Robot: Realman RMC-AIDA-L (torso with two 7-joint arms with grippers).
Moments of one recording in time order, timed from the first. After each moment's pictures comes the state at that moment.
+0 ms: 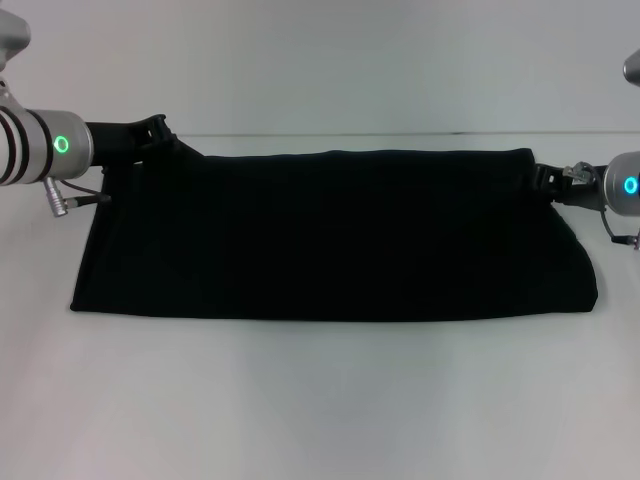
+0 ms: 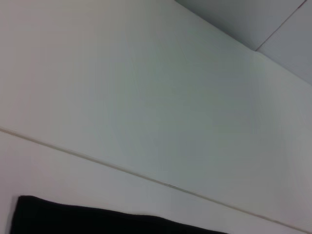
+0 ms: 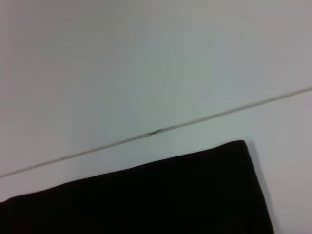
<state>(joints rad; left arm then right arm) -0.86 -2.03 0.58 0.57 2.42 0.82 -2.53 0.92 1.99 -0.87 -0.30 -2.42 -0.53 2.64</state>
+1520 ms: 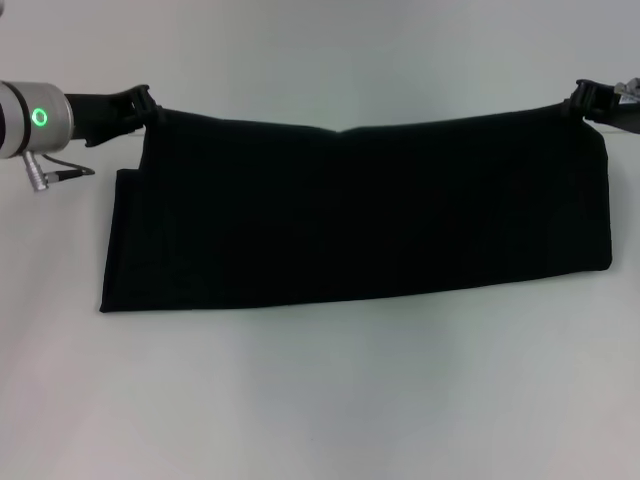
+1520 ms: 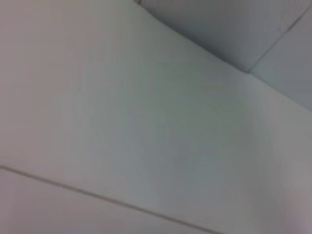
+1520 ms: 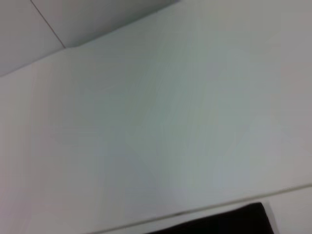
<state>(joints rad) -0.85 -2.03 0.57 0.67 2.43 0.87 -2.56 0.84 1.97 -0.88 -0.66 -2.42 -0.73 2.74</state>
